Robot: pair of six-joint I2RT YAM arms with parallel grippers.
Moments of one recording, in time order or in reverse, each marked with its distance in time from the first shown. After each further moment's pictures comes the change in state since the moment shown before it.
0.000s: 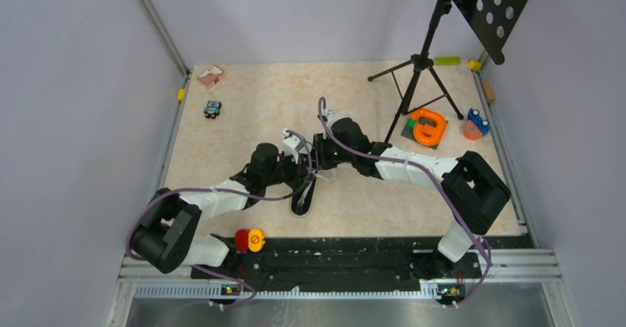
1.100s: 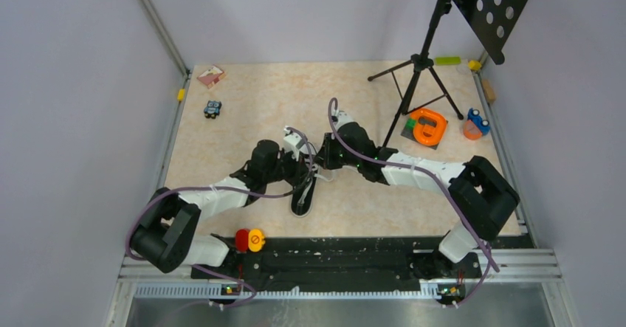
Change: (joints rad) left arm 0.008 0.000 0.026 -0.045 -0.021 0.034; right arm -0.001 -0.055 -0.082 0.058 0.135 0.062
